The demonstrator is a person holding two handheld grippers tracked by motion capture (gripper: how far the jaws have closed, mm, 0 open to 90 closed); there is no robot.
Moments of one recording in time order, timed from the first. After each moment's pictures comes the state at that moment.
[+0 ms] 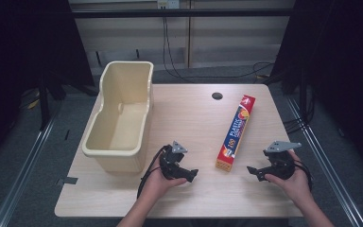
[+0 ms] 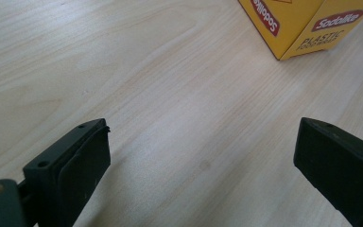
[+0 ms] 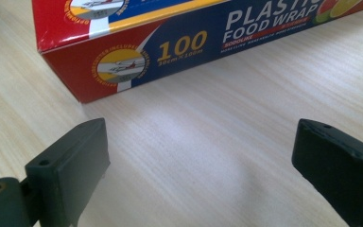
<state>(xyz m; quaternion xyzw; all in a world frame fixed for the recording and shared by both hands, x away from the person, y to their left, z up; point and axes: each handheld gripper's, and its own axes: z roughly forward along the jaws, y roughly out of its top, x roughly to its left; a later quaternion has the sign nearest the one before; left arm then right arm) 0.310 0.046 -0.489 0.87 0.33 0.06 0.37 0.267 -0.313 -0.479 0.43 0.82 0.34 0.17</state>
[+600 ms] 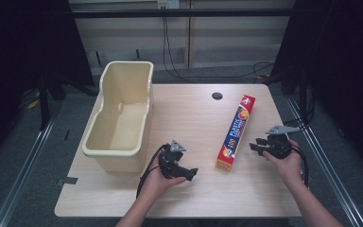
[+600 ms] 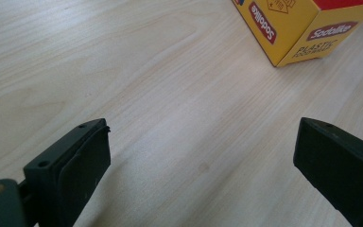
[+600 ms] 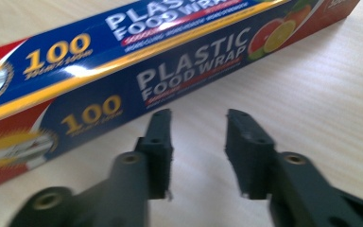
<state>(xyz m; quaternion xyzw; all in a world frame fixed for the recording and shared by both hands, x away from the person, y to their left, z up) 0.312 0.049 -0.485 0.86 0.34 0.05 0.37 0.321 -0.326 -0.480 0.48 0.78 0.35 0.20</state>
